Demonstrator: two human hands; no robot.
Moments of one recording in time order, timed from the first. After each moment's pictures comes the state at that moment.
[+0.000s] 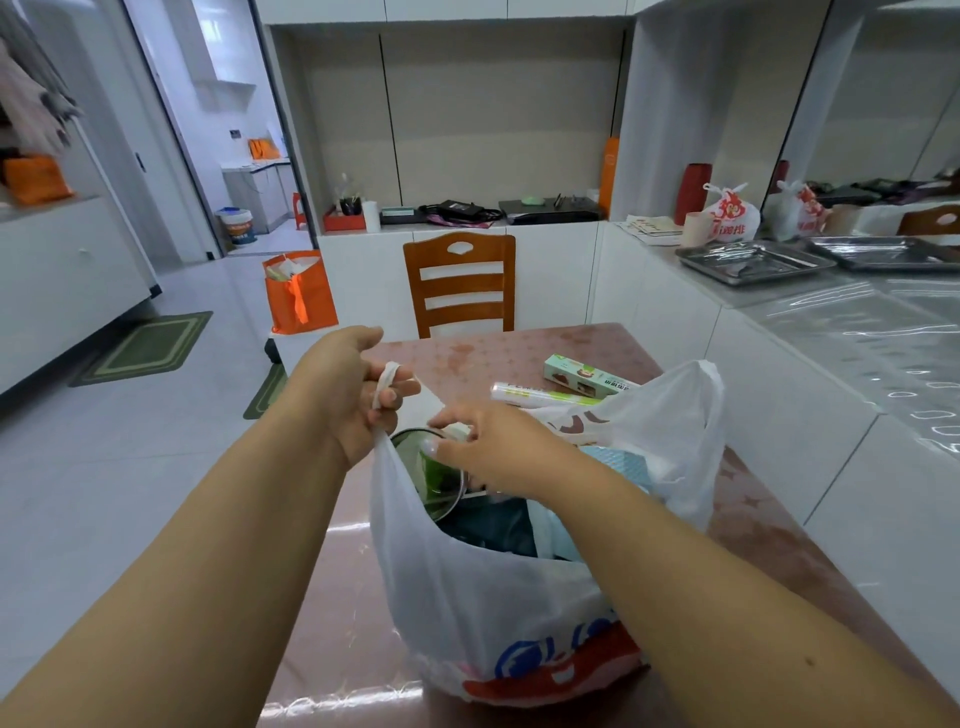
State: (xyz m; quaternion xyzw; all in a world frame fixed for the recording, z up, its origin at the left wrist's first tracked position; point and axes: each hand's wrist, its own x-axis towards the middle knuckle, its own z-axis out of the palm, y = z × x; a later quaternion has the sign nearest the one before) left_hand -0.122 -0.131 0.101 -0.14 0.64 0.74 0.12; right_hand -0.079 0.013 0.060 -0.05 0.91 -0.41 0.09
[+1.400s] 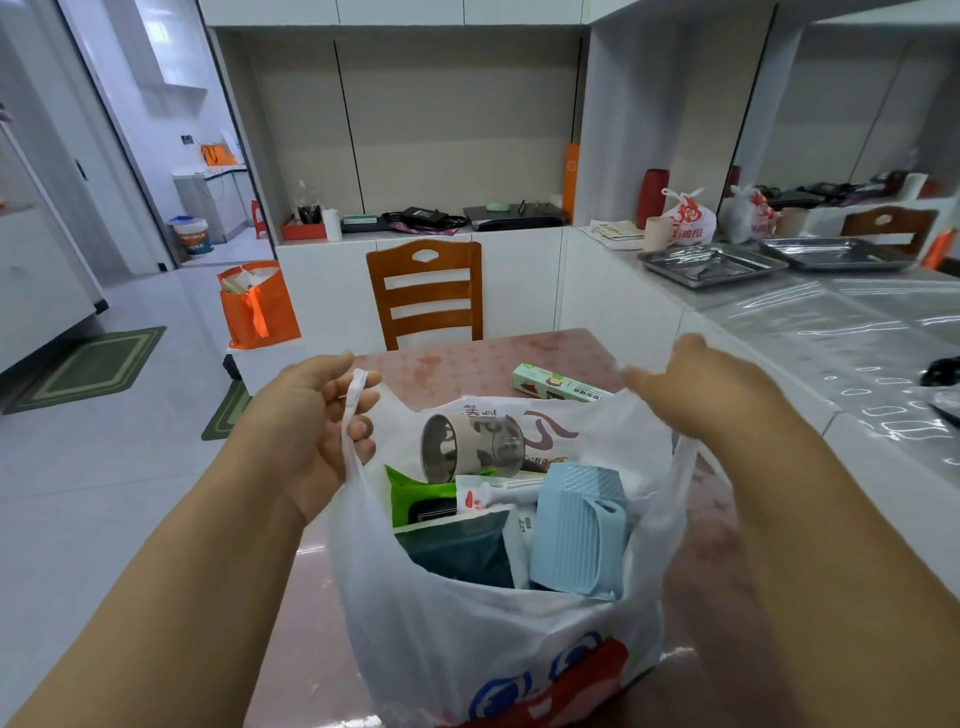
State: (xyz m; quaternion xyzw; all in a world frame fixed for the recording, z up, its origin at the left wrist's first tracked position) left_hand -0.122 -0.121 0.096 -0.10 0.60 0.78 0.13; right_hand -0.068 0.159 0.100 0.31 0.94 -0.11 -0.06
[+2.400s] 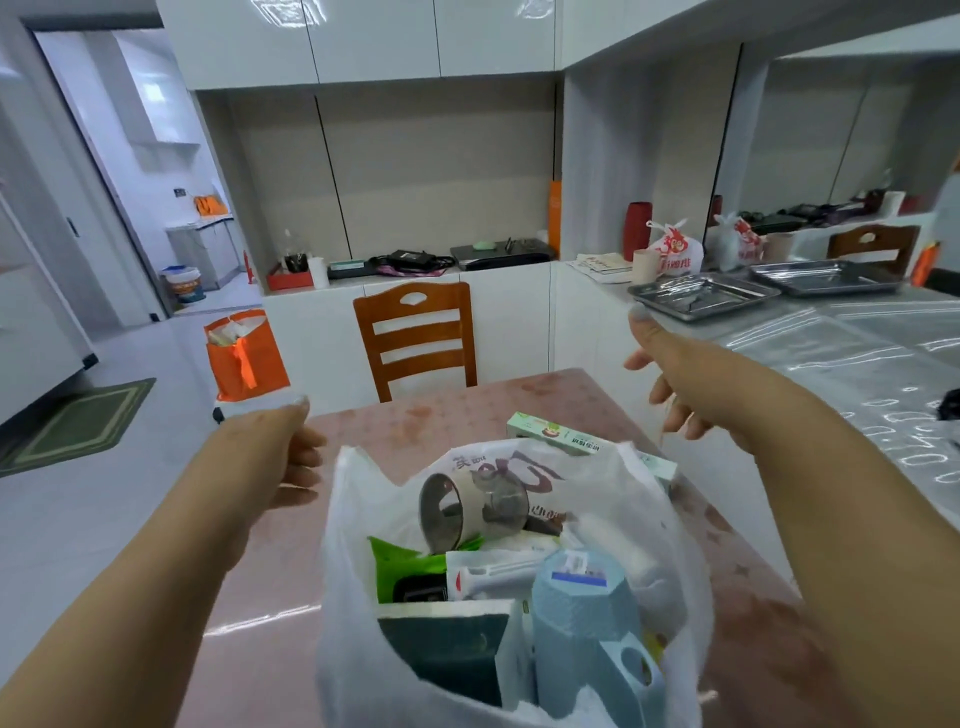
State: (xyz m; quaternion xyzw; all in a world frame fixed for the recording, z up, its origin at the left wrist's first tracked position) left_hand -0.192 -0.117 0.111 -0.09 0.80 0.59 0.03; right_hand -0.115 0.199 0.136 0.20 0.88 -0.43 -0.04
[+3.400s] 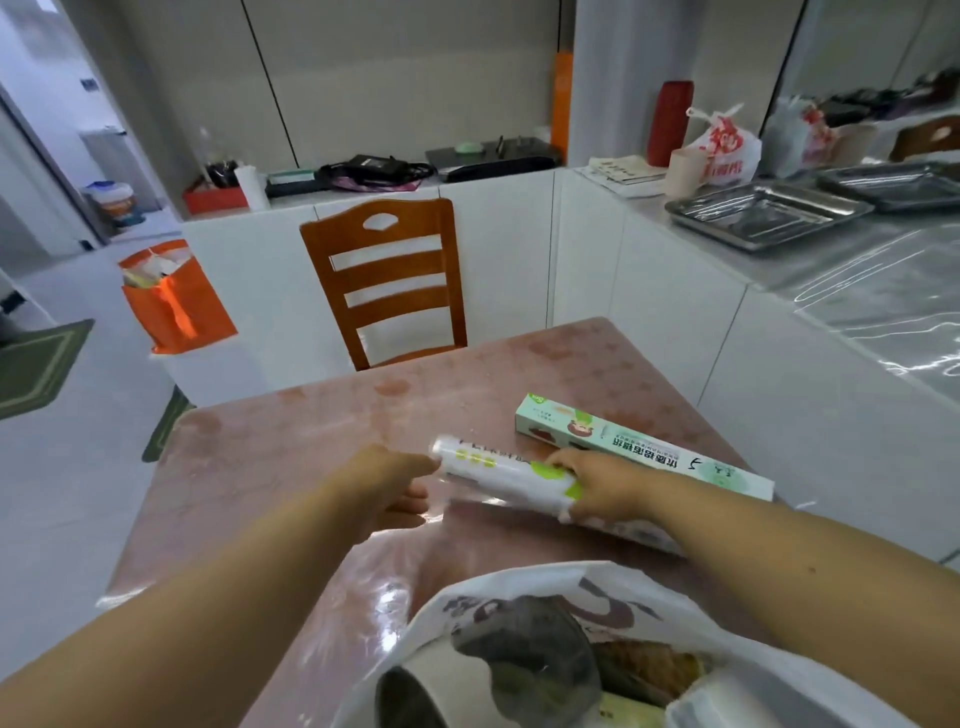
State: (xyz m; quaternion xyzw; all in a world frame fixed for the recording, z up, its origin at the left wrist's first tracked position) left_hand -0.434 -0.003 -0.059 -0.10 0.79 0.52 0.32; right_hand -0.377 0.248 -0.118 0.04 0.96 -0.22 0.19
